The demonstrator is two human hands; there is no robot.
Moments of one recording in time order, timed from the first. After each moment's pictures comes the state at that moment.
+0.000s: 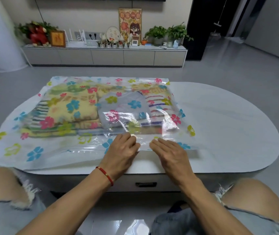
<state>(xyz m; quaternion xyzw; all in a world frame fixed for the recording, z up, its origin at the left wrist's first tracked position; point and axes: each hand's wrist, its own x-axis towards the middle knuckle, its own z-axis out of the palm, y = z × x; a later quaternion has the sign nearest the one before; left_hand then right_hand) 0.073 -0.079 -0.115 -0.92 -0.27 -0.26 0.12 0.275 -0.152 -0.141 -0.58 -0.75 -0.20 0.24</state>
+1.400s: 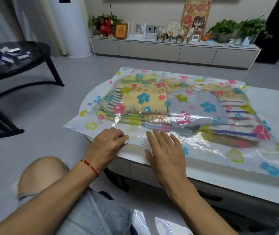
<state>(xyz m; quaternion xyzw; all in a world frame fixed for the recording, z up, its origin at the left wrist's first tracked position) -0.155 -0.069 -0.110 -0.87 -0.43 -0.22 0.12 0.059 -0.103 -0.122 -0.60 -0.77 -0.09 0.21</state>
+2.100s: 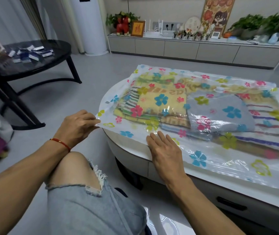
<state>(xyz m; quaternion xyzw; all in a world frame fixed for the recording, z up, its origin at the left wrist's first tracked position) -0.316 -0.037 -0.091 -0.83 -0.51 -0.16 0.15 0.006 -0.085 -0.138 -0.55 -0.81 -0.03 0.18</state>
